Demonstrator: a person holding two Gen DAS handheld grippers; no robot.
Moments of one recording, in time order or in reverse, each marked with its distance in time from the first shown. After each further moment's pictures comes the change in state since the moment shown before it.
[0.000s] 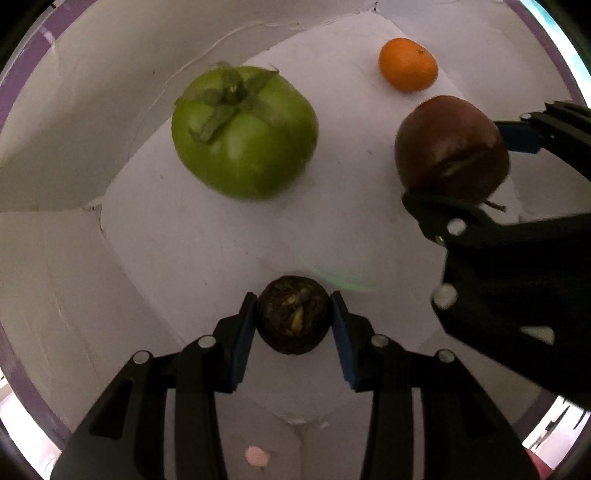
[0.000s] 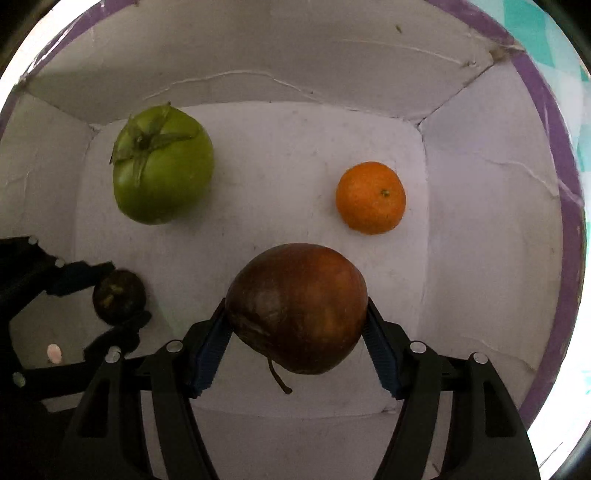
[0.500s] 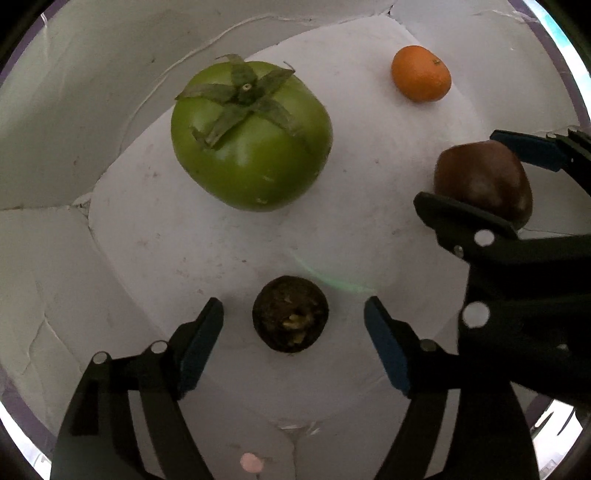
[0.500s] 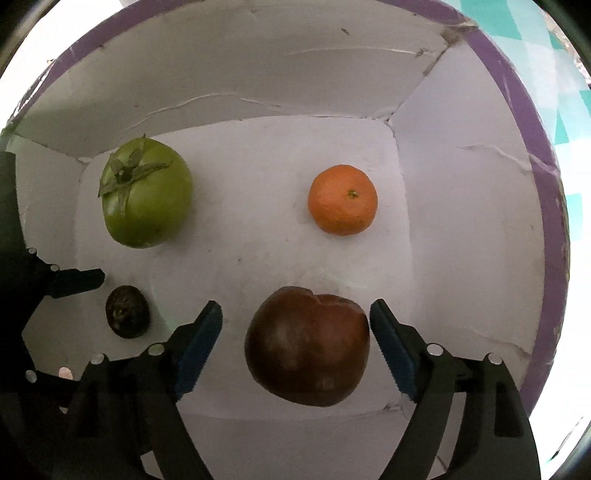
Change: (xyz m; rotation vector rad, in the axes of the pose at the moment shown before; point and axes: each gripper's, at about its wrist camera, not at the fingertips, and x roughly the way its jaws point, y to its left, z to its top) left arm -0.002 0.012 0.016 -0.043 0.013 -0.071; right arm -0.013 -0.023 0.005 0.110 -0.042 -0.002
